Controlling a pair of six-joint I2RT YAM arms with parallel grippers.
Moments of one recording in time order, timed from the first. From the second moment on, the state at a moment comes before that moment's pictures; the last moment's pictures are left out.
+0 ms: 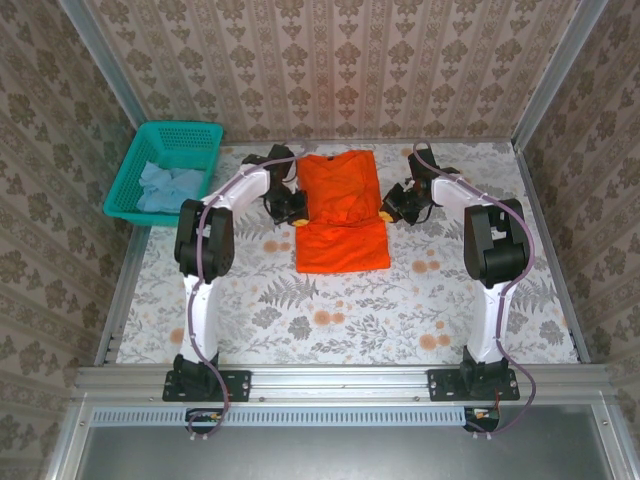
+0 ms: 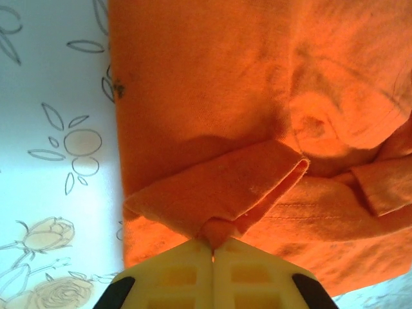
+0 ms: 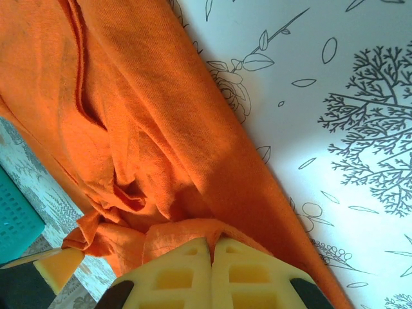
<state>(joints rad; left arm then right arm) -0.40 2.24 1.86 -1.00 0.42 -0.51 0.13 2.08 1.53 -0.63 -0.50 0.86</state>
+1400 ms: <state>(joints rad) -0.58 1.98 1.50 -0.80 0.58 -0.57 0.17 1.74 1.11 -0.54 -0.62 0.74</state>
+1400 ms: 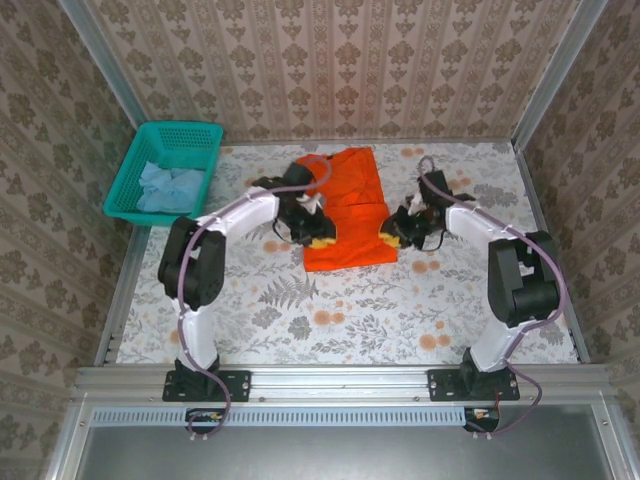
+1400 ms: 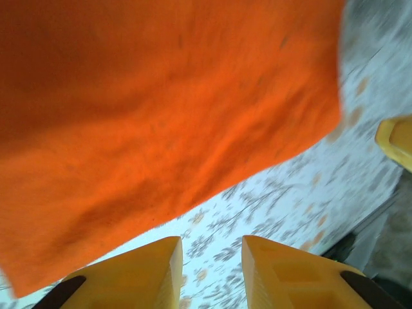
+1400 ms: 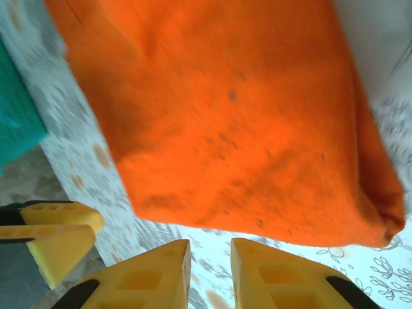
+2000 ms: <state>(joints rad) -0.59 1.90 1.16 -0.68 0.48 -0.42 0.17 1.72 0.80 -0.29 -0.65 0.77</state>
